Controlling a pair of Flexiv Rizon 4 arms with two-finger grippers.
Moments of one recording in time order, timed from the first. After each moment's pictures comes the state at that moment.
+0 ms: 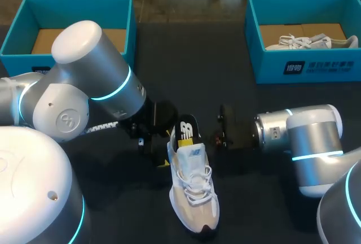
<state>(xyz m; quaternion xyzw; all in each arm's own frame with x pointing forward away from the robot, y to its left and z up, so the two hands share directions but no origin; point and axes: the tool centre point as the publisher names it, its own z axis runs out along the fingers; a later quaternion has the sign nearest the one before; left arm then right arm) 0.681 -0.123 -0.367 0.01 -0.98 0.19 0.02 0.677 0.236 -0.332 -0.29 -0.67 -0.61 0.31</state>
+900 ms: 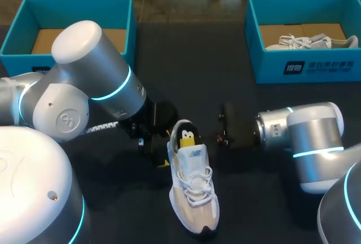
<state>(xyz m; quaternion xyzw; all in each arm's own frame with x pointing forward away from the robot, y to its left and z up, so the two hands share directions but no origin) 0.681 -0.123 -0.367 0.01 -0.98 0.19 0.02 0.680 0.231 -0.342 -0.32 -0.67 -0.58 0.33</state>
